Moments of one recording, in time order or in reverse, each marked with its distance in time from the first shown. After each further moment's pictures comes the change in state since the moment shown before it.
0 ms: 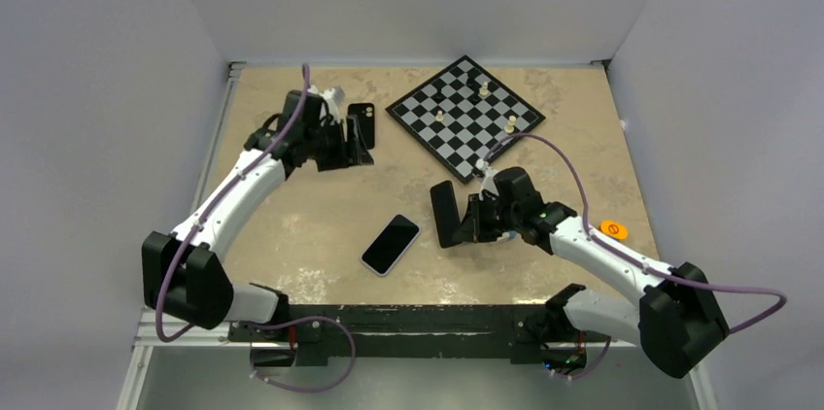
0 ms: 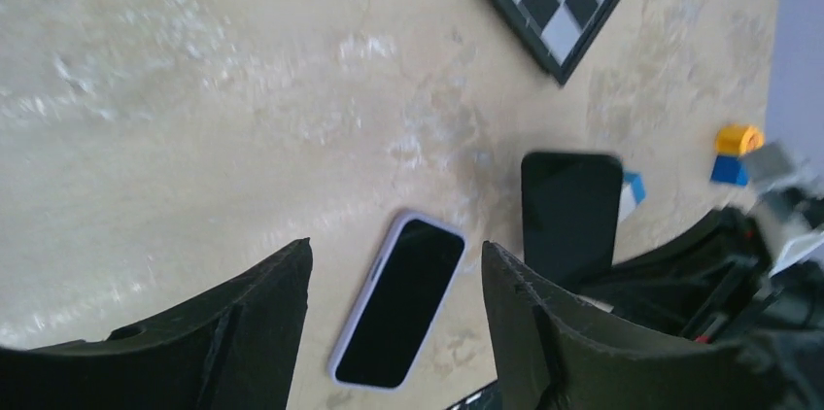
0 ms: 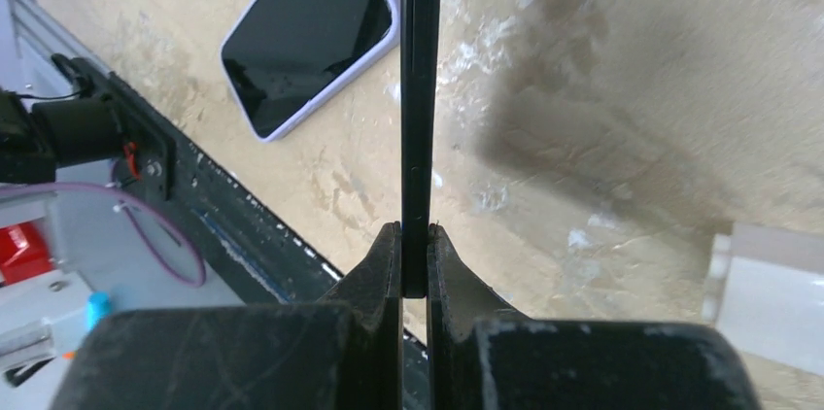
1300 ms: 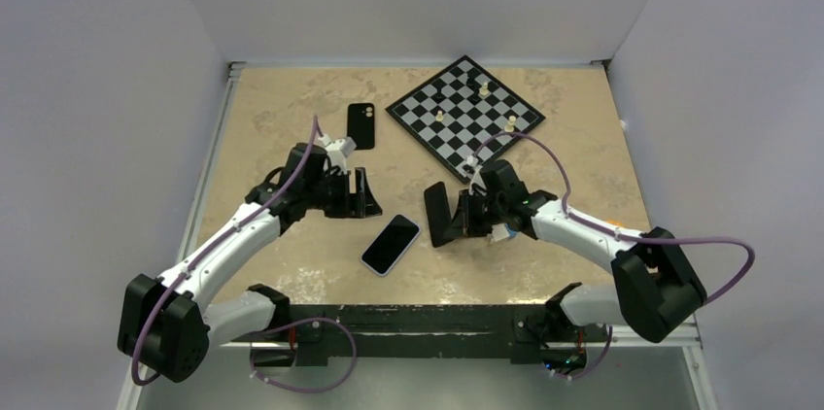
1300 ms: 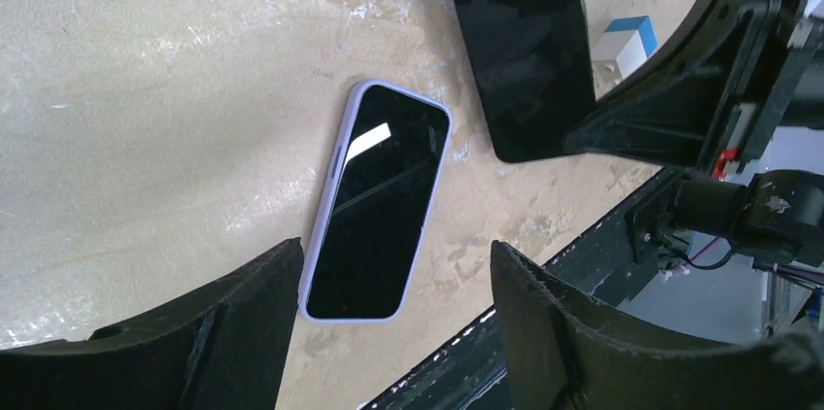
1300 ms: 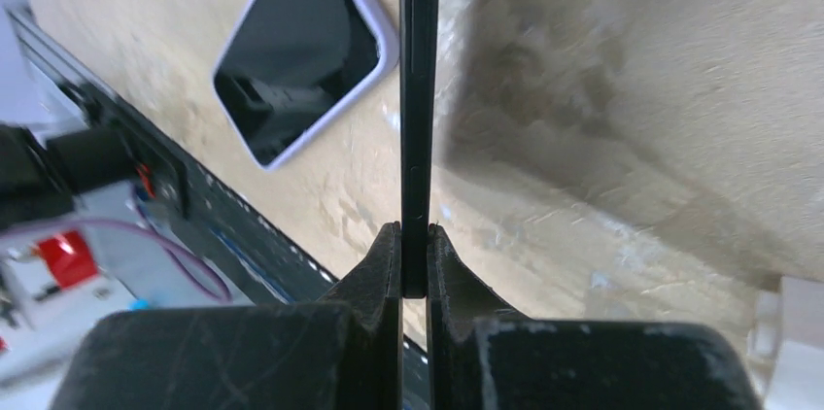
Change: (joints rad) left arm -0.147 -0.290 -0.475 0.179 0.103 -0.006; right arm 0.027 0.217 0.123 -0.020 0.004 0.018
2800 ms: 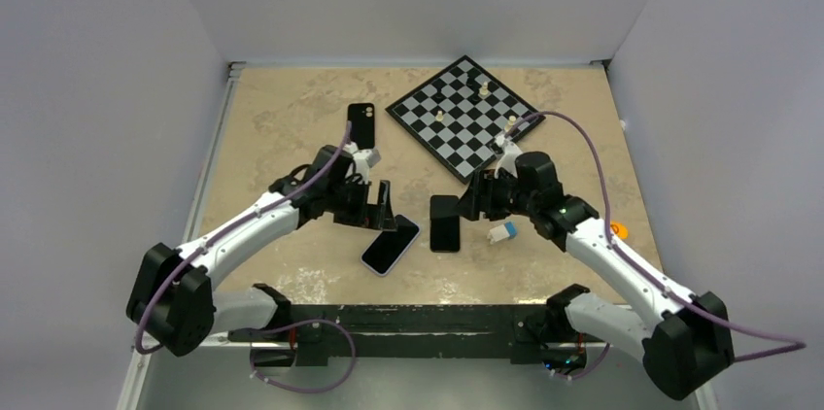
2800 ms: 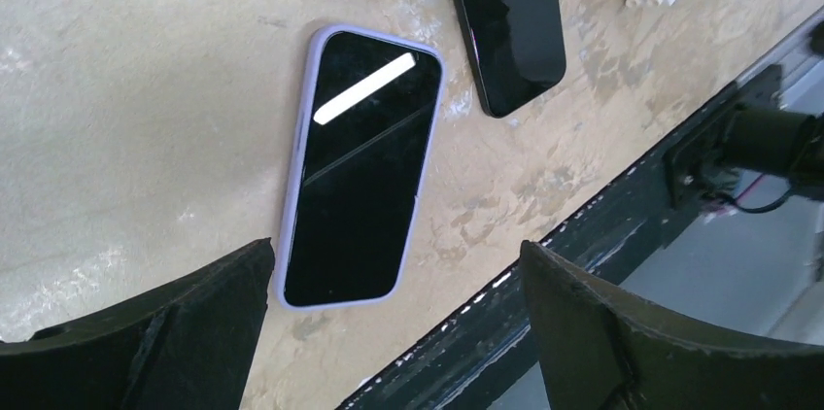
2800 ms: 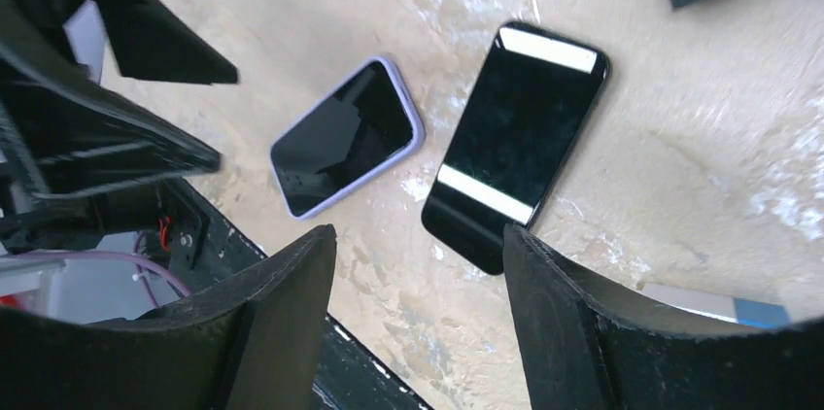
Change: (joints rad) left arm -0.090 0.103 0.019 -0.035 0.004 0.026; right arm -0.122 -0.266 -0.020 0.020 0.037 -0.080
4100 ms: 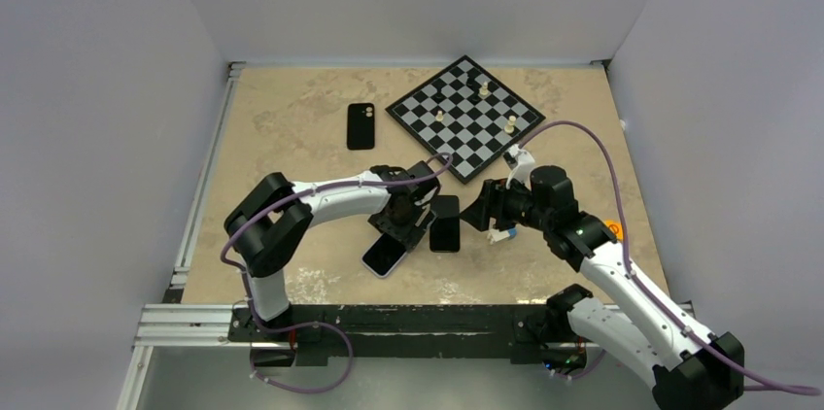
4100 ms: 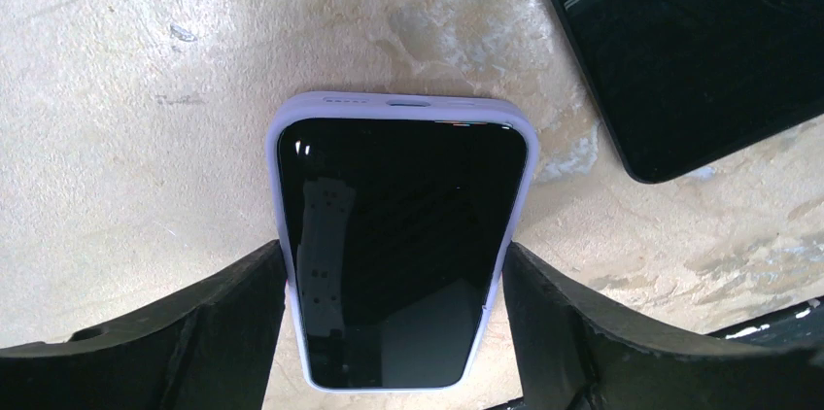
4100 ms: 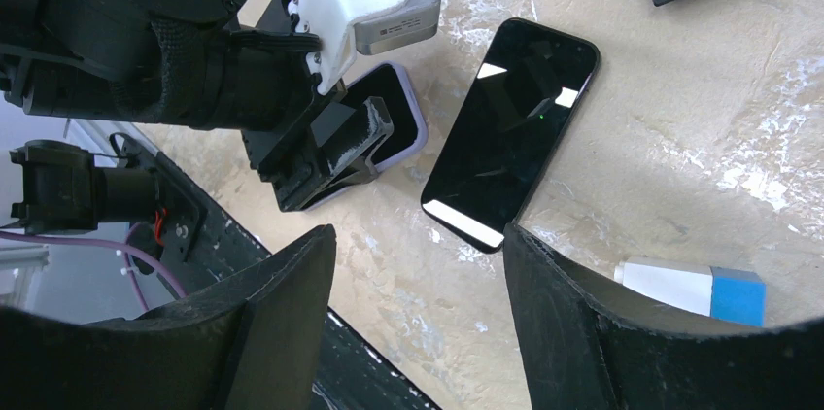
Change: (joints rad) left arm -0.378 0.601 0.400 -0.250 -0.419 0.149; right arm 0.000 -0.235 -0.047 -0.068 0.032 -0.037
